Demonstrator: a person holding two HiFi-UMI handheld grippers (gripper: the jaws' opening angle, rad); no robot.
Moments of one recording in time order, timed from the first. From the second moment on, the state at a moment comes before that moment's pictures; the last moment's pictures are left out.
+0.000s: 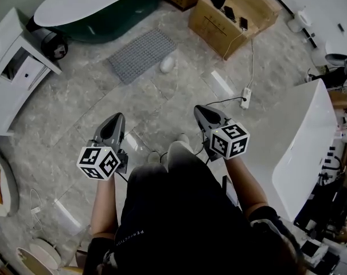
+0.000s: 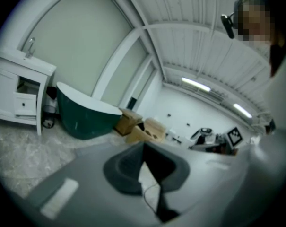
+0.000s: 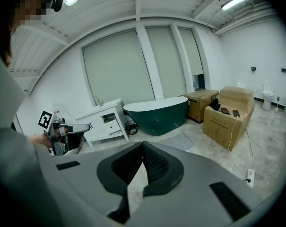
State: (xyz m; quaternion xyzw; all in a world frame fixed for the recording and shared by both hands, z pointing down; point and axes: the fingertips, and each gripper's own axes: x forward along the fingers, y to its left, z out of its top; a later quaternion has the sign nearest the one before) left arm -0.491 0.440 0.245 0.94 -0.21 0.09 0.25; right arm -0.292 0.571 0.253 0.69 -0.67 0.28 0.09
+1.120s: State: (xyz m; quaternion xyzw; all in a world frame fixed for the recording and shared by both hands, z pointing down) left arm -0.292 0.273 0.291 0.90 -0.31 0.13 0.27; right arm -0.085 0.333 0.302 0.58 -0.74 0.29 0.14
